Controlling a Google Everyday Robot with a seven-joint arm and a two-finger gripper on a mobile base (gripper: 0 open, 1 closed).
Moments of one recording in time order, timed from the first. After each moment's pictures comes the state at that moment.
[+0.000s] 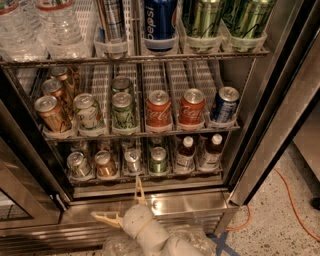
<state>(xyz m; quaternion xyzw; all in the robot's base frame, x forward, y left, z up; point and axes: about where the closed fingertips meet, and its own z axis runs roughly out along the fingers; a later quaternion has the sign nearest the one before) 0.484 0.127 0.584 -0.26 0.64 0.24 0.69</state>
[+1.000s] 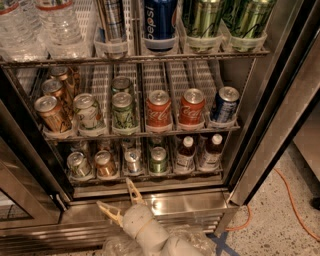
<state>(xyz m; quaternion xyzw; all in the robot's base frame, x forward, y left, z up) 0.484 0.127 0.584 -0.26 0.64 0.24 0.69</state>
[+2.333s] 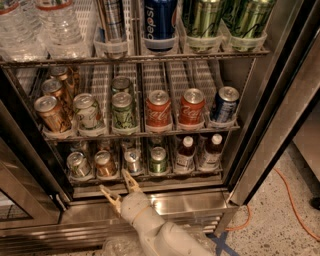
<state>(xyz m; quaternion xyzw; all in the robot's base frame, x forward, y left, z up) 0.525 0.135 0.586 -0.25 0.63 0.23 0.70</state>
